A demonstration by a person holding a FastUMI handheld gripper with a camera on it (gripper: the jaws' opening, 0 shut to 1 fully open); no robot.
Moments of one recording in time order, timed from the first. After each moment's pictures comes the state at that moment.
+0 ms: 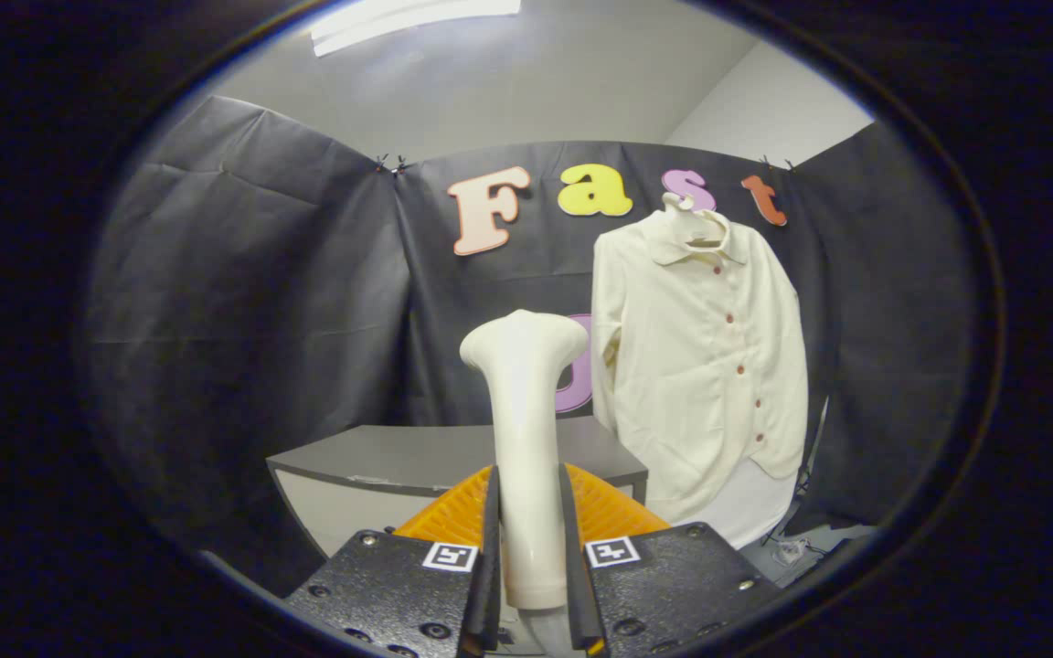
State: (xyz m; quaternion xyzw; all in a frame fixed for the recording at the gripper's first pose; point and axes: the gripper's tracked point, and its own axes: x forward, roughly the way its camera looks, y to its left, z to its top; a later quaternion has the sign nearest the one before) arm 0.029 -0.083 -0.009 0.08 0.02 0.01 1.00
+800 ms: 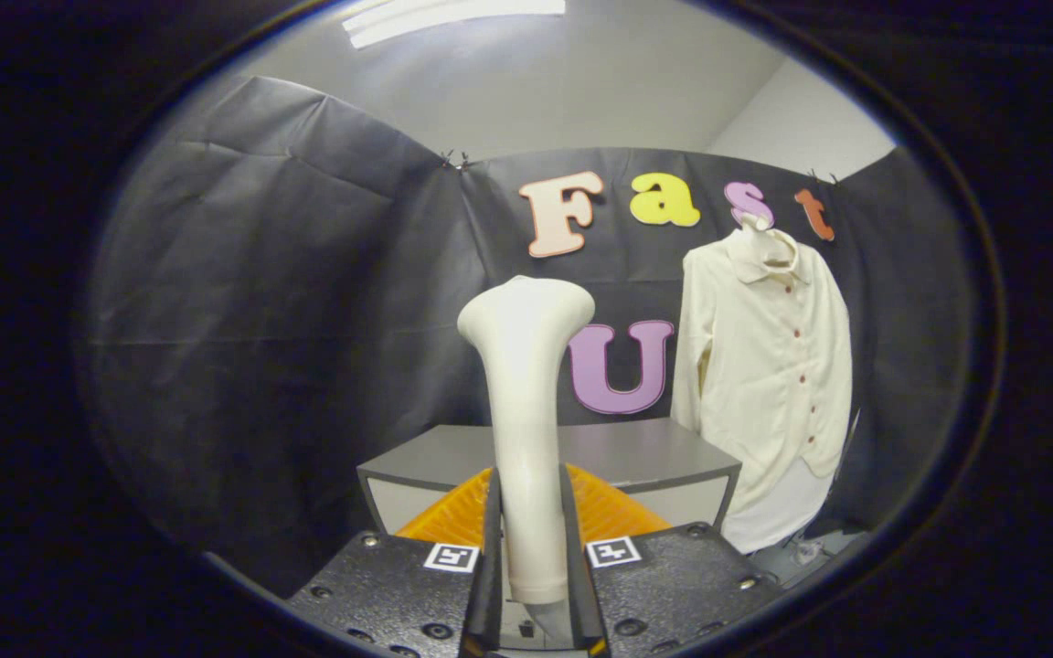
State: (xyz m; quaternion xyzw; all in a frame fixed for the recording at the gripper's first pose) arm -0.011 0.024 0.032 0.05 0.01 0.05 1.00
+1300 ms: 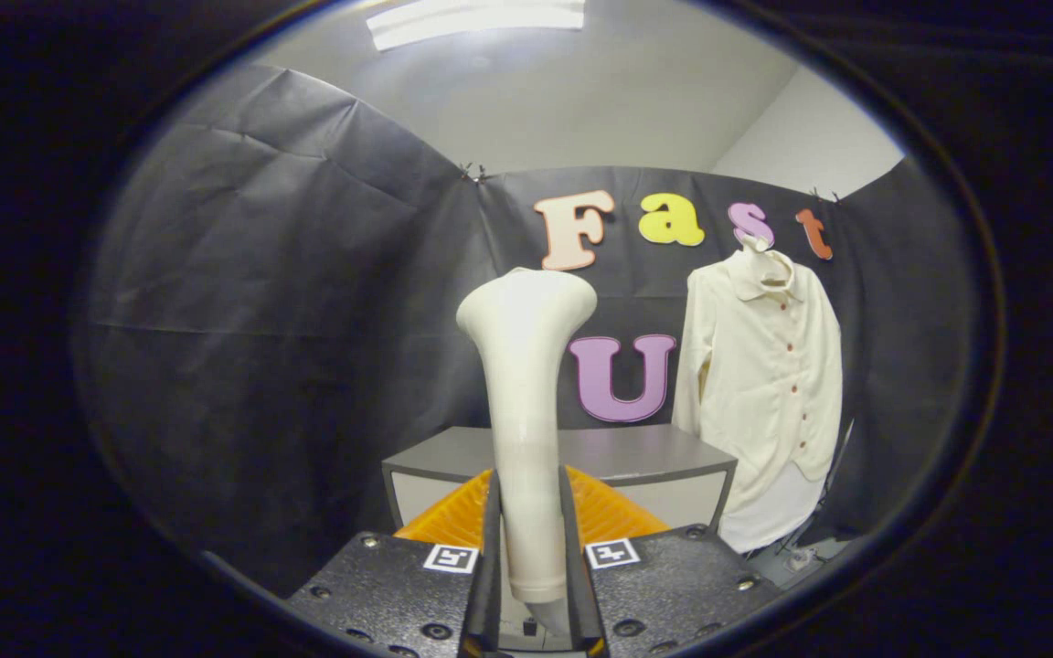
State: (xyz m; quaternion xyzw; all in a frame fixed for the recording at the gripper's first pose) arm -0.052 0.046 0.030 0.05 0.00 0.05 1.00
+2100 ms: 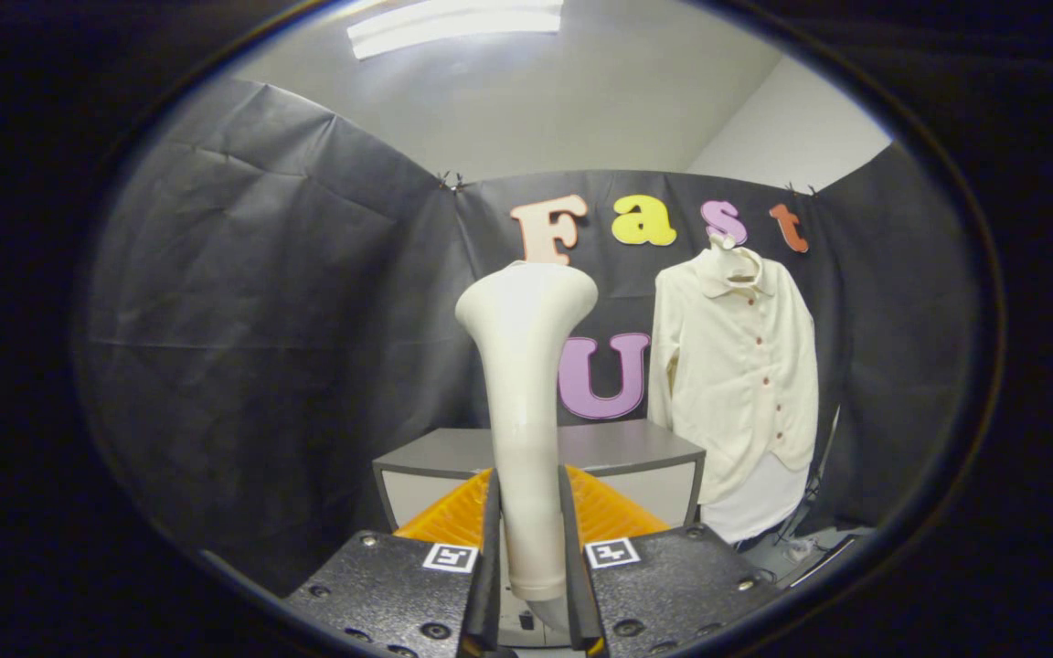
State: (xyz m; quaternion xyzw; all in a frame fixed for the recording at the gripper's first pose) arm -0.081 0.010 0.031 0.08 0.00 0.03 1.00
